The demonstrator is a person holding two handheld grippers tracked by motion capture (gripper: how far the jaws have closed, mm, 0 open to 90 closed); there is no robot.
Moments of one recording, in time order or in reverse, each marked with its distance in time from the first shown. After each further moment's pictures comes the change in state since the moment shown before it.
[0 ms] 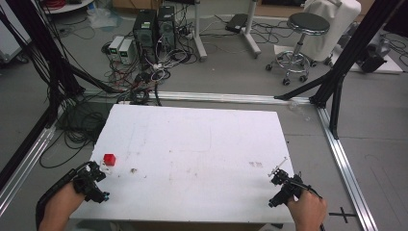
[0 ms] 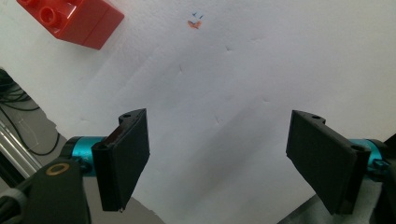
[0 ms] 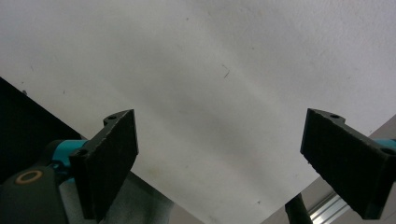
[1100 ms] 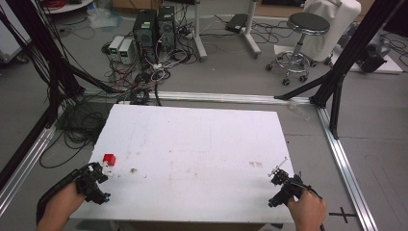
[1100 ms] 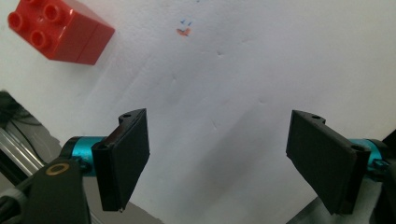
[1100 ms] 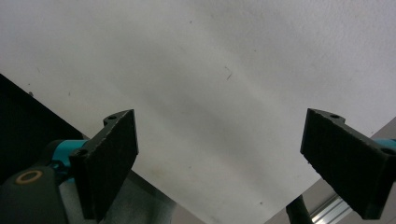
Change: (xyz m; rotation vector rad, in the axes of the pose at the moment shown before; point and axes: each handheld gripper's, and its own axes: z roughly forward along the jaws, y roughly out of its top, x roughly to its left) left arm -0.005 0.003 0.003 -0.002 0.006 0.105; right arm 0.001 0.000 -0.001 -0.012 0.004 0.002
